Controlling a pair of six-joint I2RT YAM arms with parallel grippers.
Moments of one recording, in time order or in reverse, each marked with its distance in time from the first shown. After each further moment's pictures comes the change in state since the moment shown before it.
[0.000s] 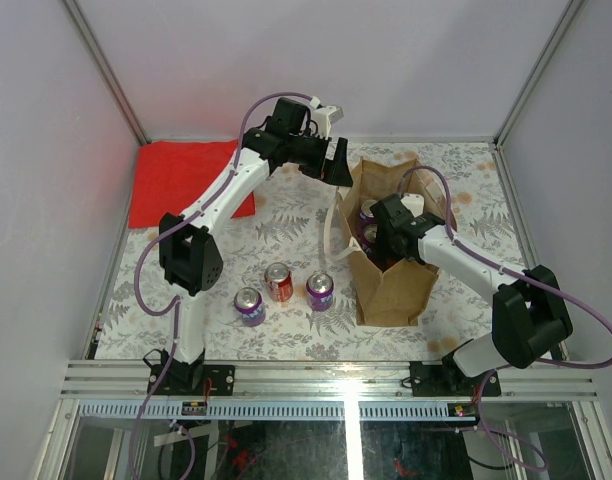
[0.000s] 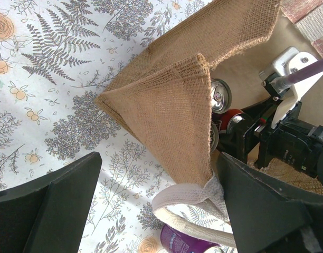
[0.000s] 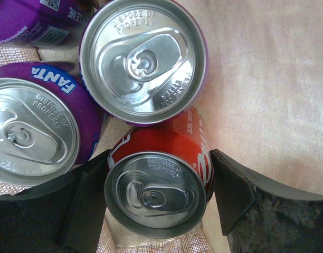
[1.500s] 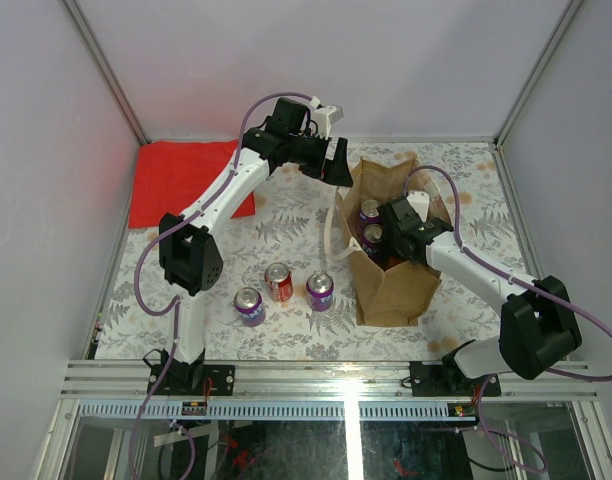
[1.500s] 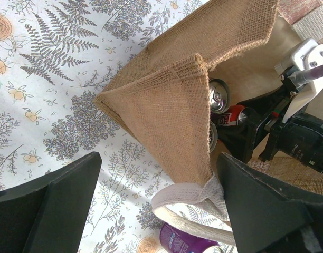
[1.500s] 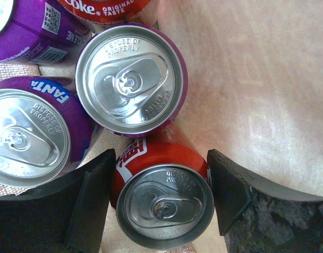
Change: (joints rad) left arm 0.000 0.000 0.000 0.000 0.007 -0.002; right arm -0.019 -0.068 -0.055 0.078 0.032 -0.065
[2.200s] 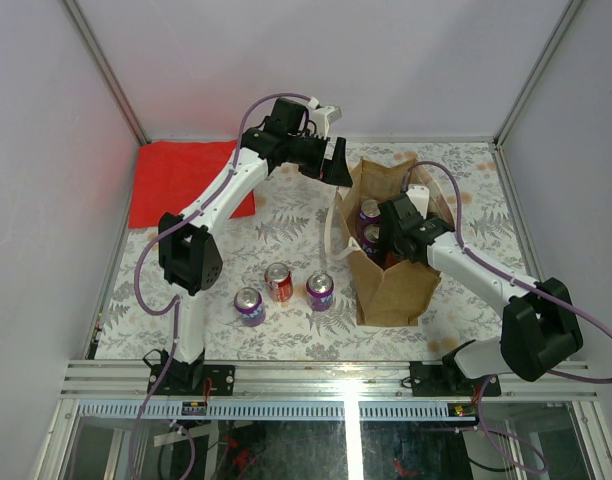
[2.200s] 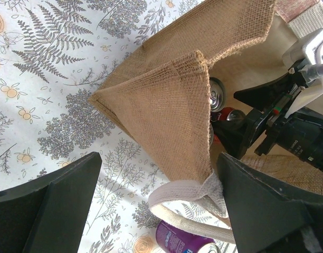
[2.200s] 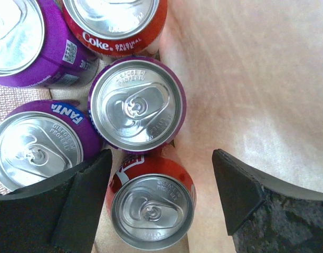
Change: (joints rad) left arm 0.008 0.000 -0.006 0.000 0.026 -0.016; right arm 0.000 -0.008 0.001 0.061 0.037 -0.046
